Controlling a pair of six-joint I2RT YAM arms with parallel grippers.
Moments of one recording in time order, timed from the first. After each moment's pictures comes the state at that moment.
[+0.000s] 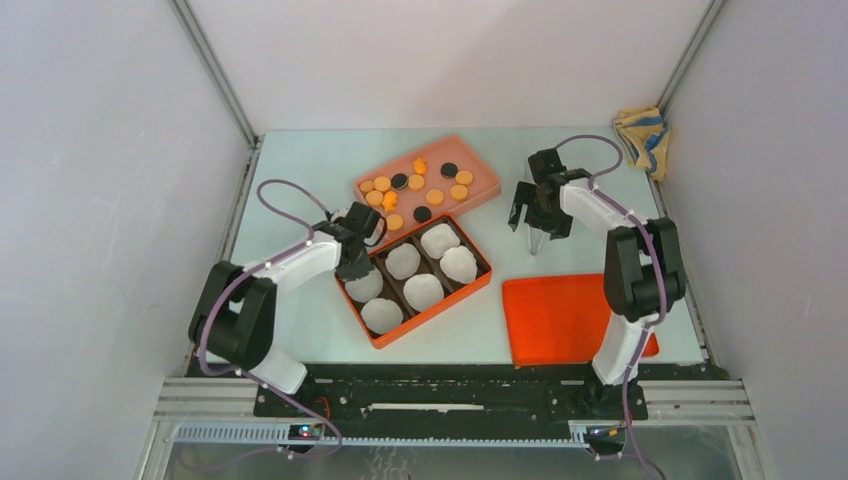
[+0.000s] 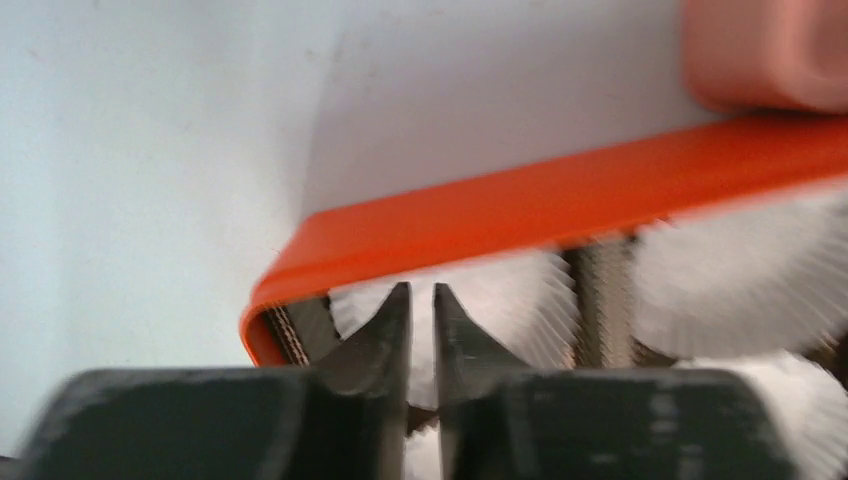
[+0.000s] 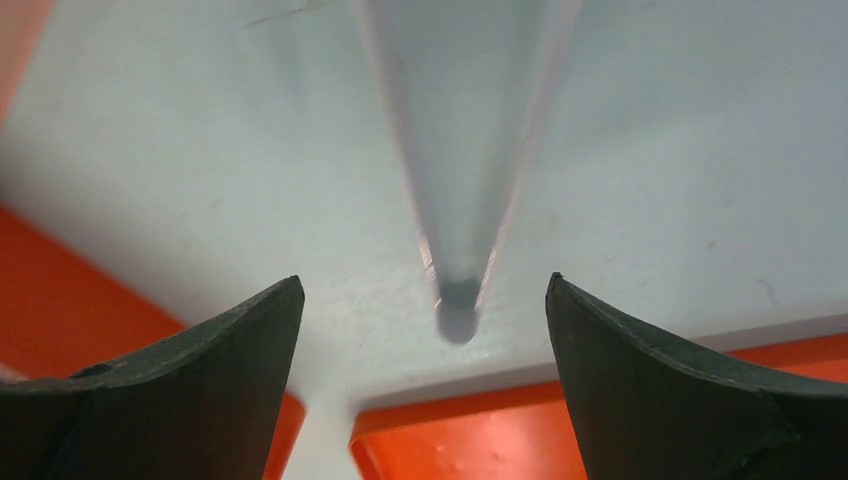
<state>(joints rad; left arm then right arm) -0.42 1.56 0.92 -0.64 -0.33 -0.72 0.26 1.82 1.36 -0.69 0.11 0.48</state>
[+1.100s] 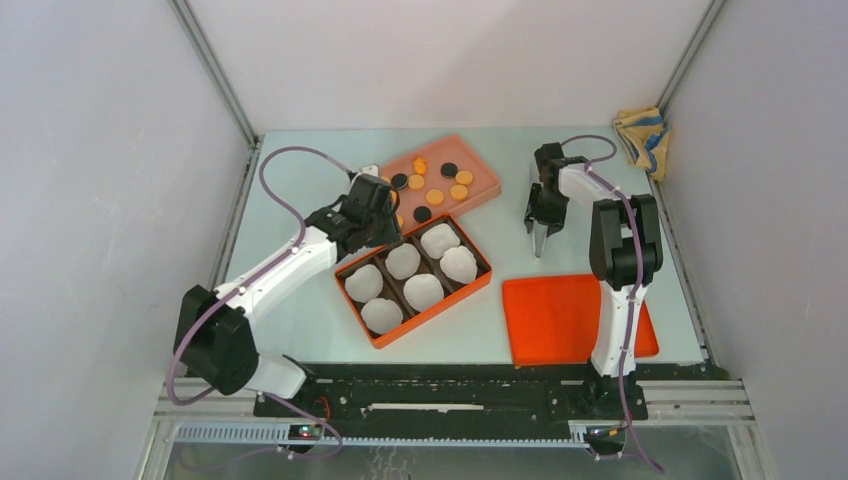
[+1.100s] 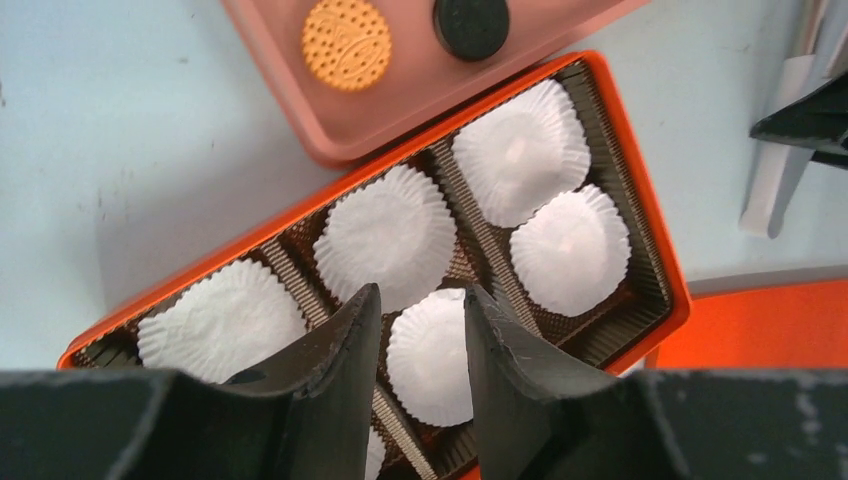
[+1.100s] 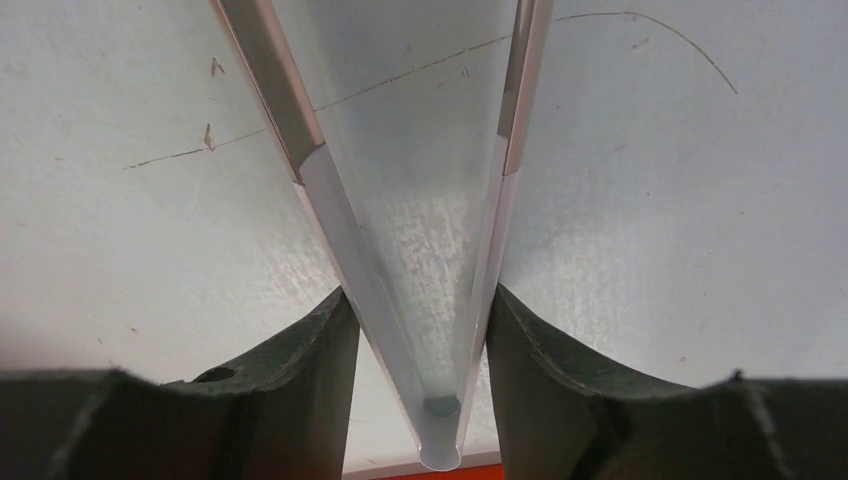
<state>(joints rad) -0.56 1.40 1.10 -0.53 -0.20 -0.66 0.15 2.12 1.60 -0.80 0.08 0.42</state>
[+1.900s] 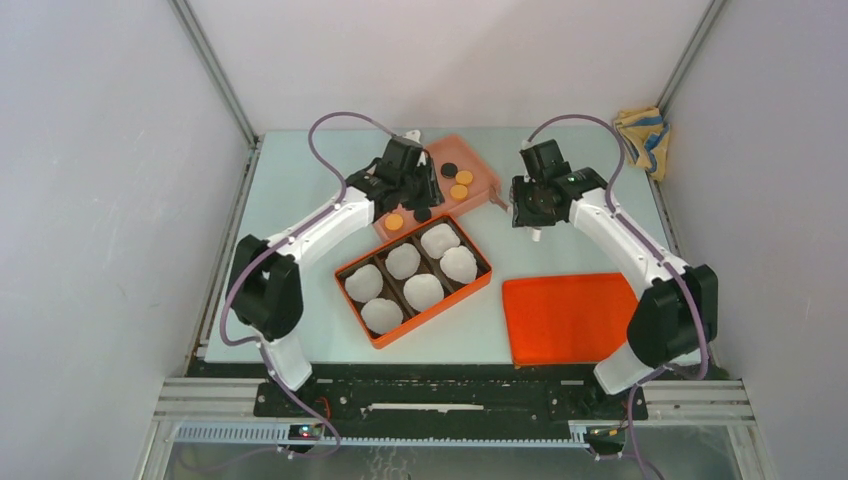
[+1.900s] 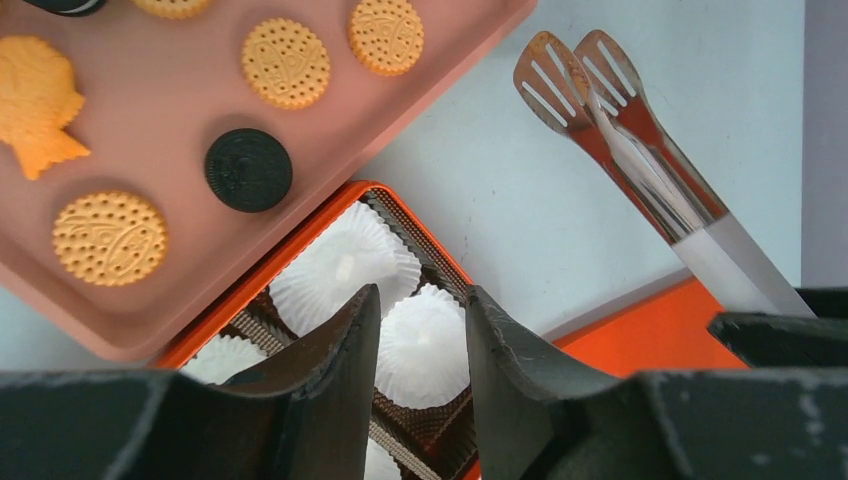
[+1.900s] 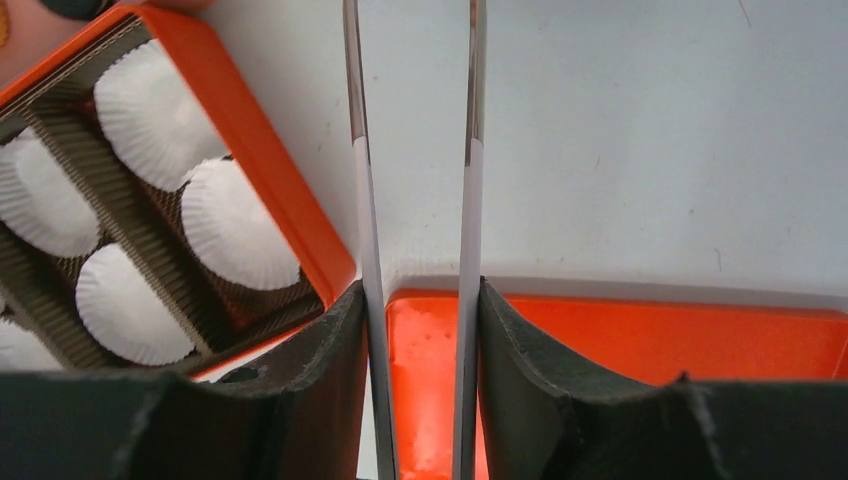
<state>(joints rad) -0.57 1.76 1.48 -0.42 -0.01 -0.58 0.37 1.59 1.40 -0.81 0.09 0.31</state>
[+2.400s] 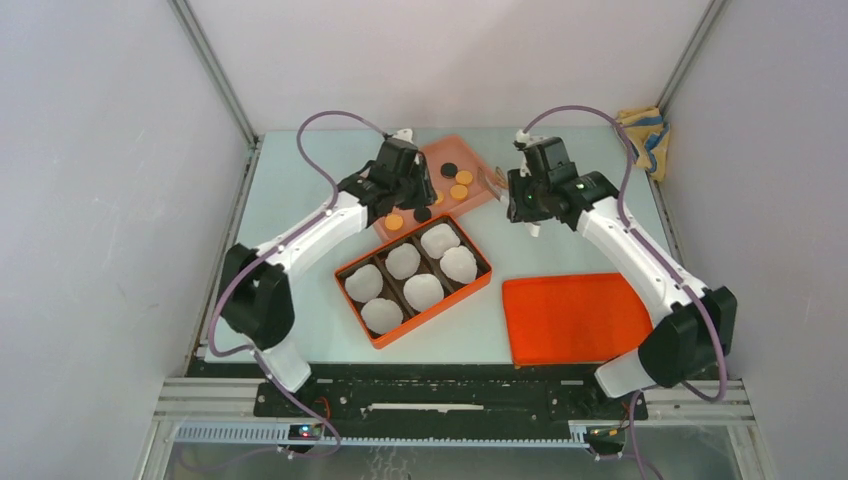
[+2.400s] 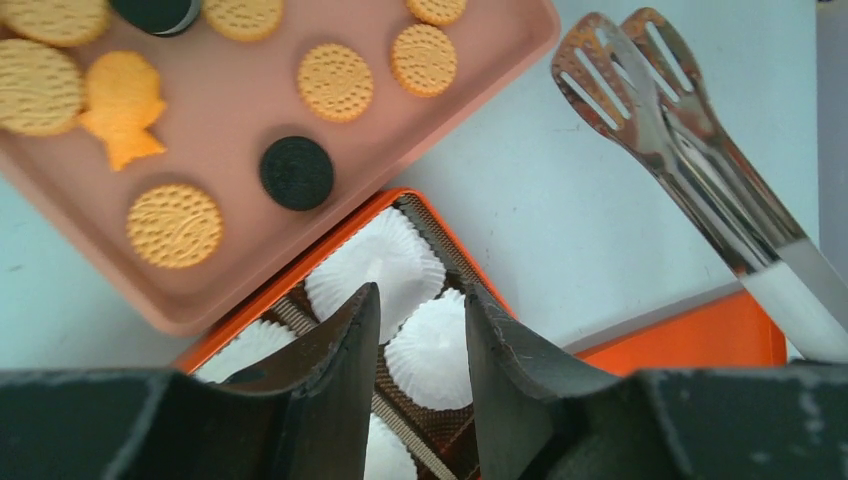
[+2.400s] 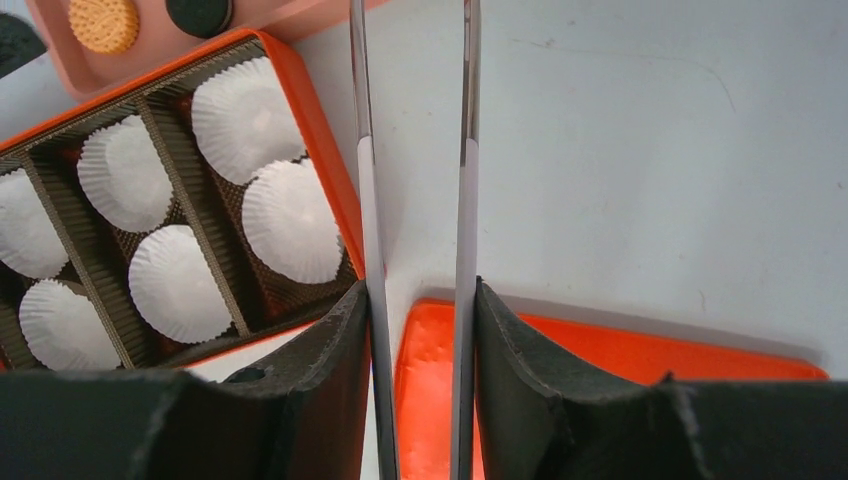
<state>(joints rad) -0.58 1.72 1.45 -0.41 -0.07 -0.58 0.44 1.45 1.39 -0.79 0.09 0.24</state>
